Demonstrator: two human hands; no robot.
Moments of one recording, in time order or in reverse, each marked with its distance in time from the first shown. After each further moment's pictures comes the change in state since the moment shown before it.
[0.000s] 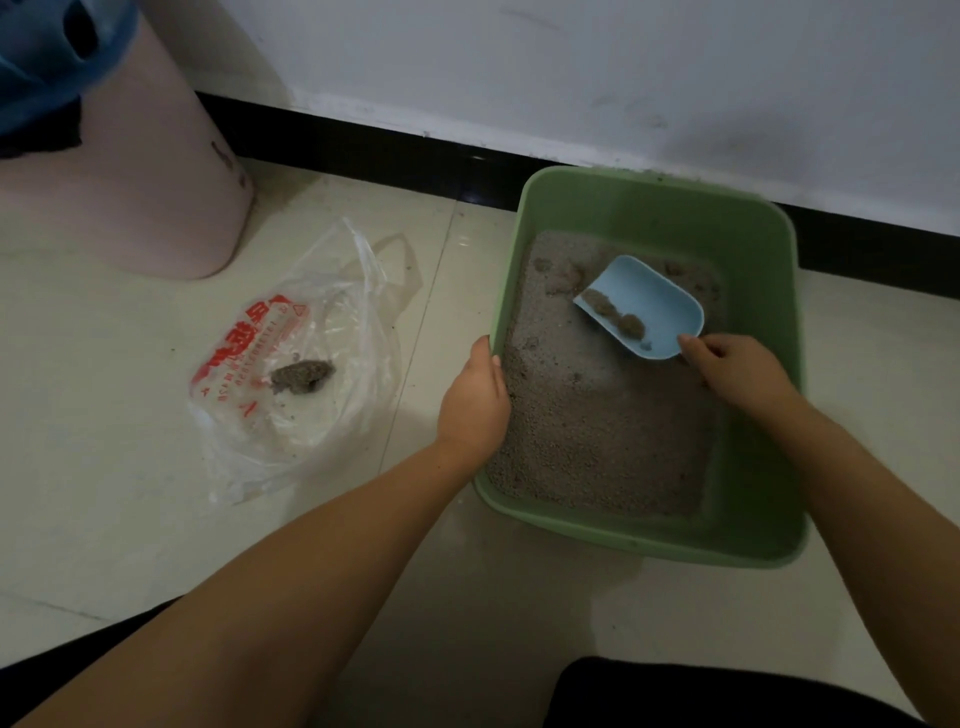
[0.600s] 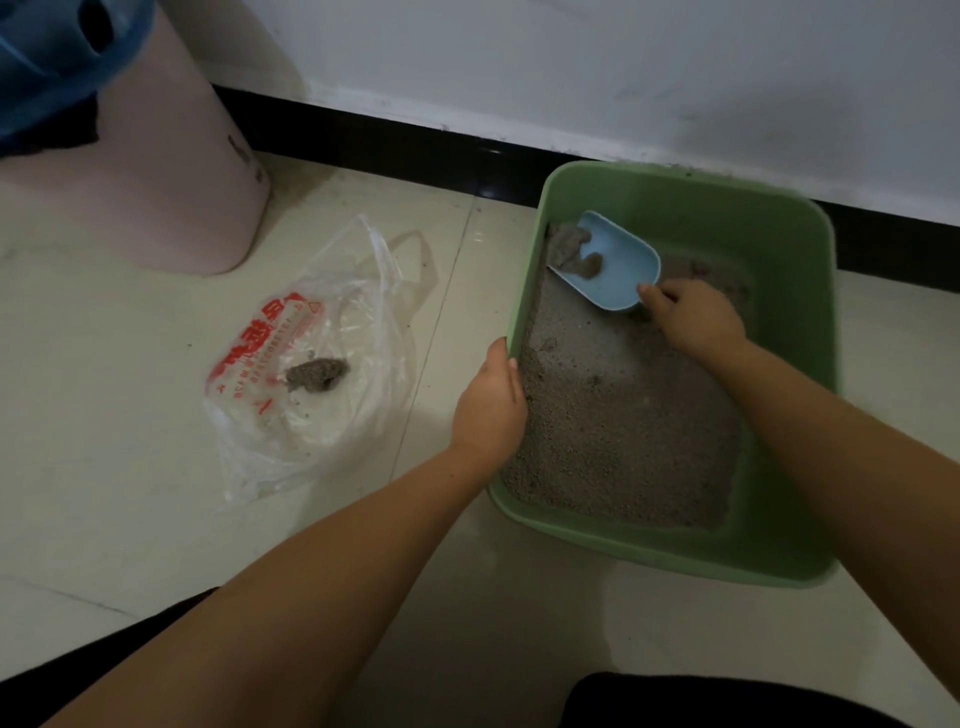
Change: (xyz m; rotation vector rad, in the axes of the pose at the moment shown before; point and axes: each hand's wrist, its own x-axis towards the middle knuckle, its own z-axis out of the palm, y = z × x) left_hand 0.001 -0.003 0.002 -0.004 0.001 -0.001; right_hand 0.054 -0.058 0.021 -0.098 0.028 -0.096
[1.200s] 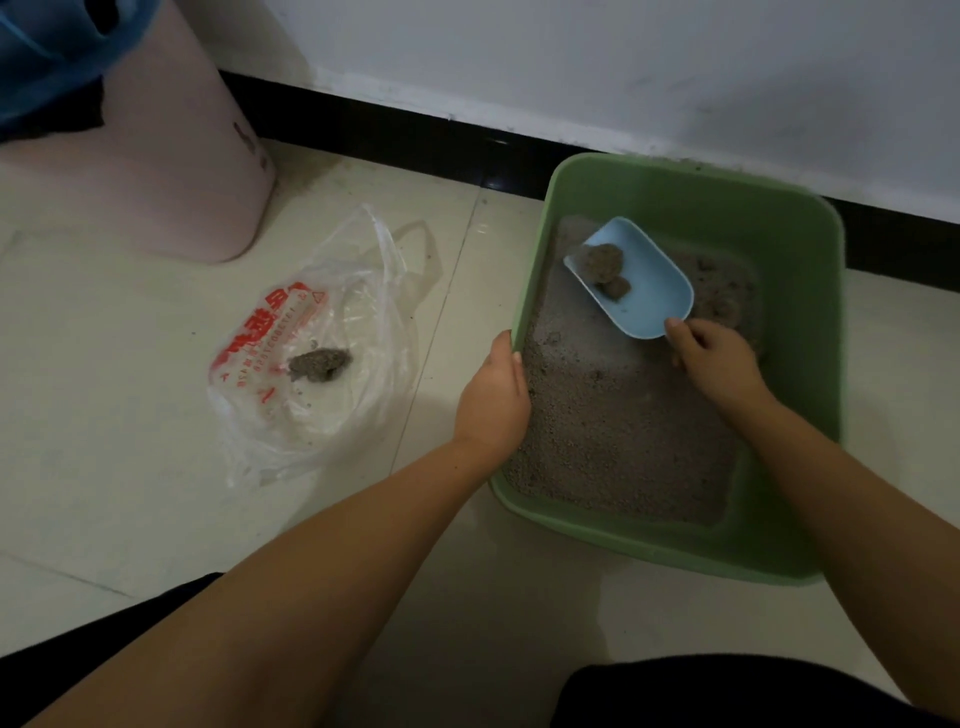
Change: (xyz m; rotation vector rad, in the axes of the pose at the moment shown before) left_hand 0.001 0.000 0.002 0.007 0.031 0.030; right_hand -0.037 0.036 0.016 0.300 0.008 0.004
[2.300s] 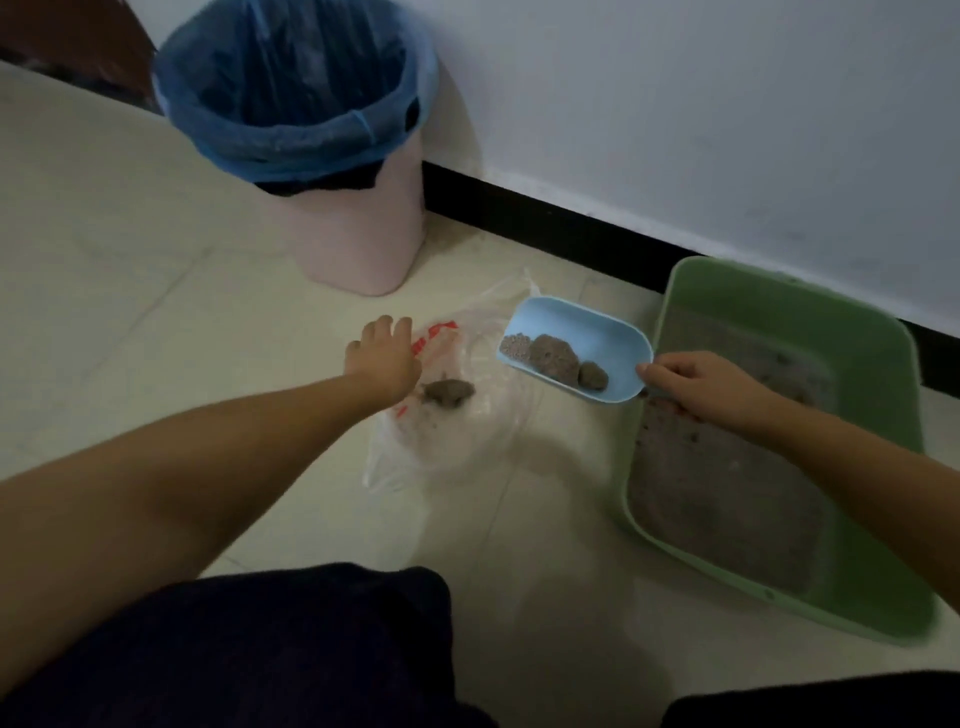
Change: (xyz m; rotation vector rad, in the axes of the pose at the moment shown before) left_hand 0.031 -0.142 -0.230 0.656 -0.082 -0.207; right_hand -0.074 -0.190 0.034 -0.147 -0.376 -0.276
